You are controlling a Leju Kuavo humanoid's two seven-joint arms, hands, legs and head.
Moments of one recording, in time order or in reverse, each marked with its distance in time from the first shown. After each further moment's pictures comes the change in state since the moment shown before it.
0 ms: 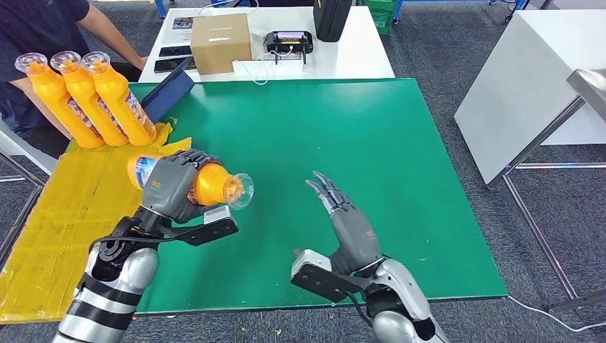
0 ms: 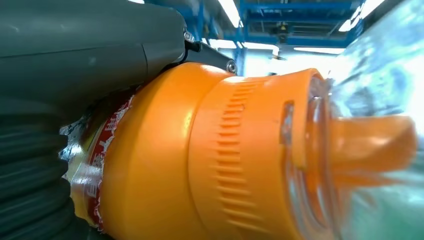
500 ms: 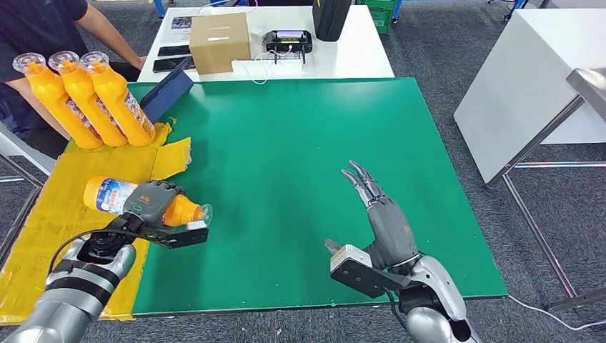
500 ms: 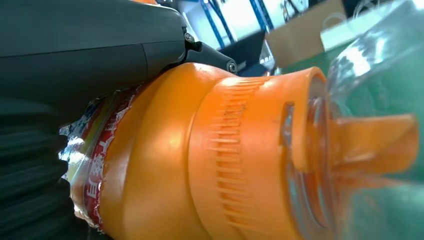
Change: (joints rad) left arm -0.159 0.133 -0.039 0.548 -0.224 -0.013 0.017; right arm 0.034 -0.065 -0.109 -0.083 -0.038 0.029 -0.055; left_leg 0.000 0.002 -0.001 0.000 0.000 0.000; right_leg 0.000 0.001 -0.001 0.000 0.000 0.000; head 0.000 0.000
